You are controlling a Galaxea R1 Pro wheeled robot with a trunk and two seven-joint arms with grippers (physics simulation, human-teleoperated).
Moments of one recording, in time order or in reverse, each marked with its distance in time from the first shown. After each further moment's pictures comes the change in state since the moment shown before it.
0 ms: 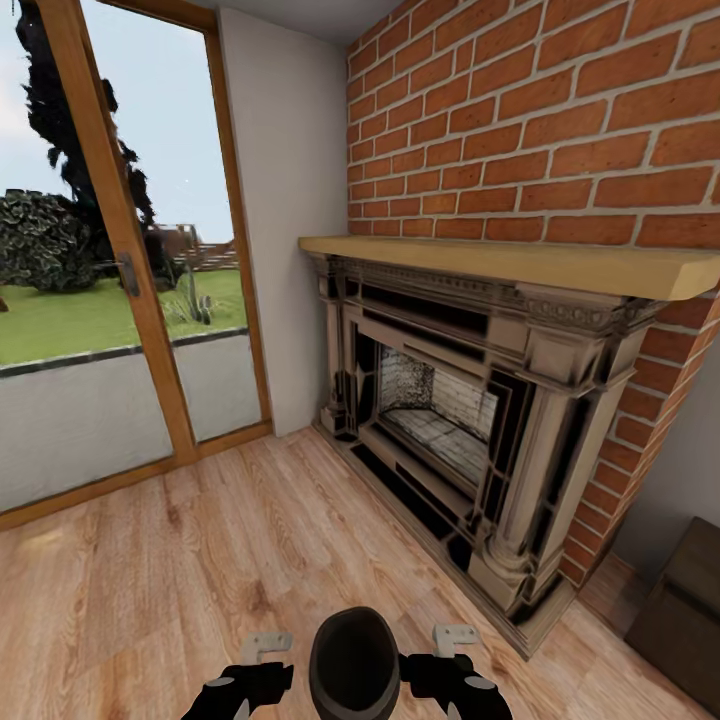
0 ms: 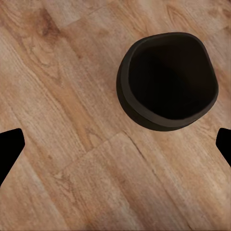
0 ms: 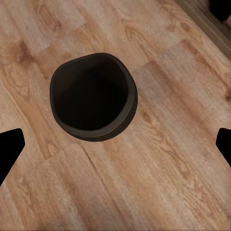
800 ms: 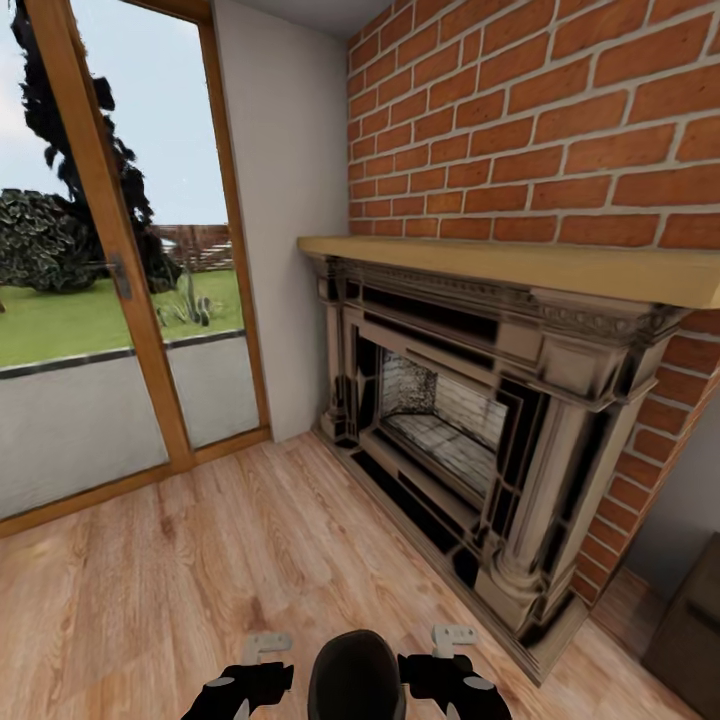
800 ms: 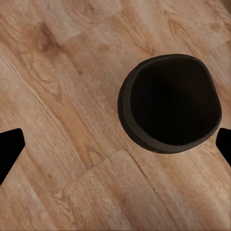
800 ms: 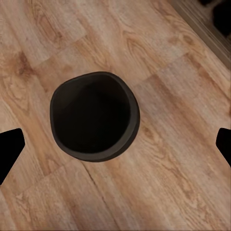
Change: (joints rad) left arm 0.000 0.000 0.000 0.000 0.003 0.001 0.000; right arm 0.000 0.001 0.003 0.002 0.001 0.000 0.000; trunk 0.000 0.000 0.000
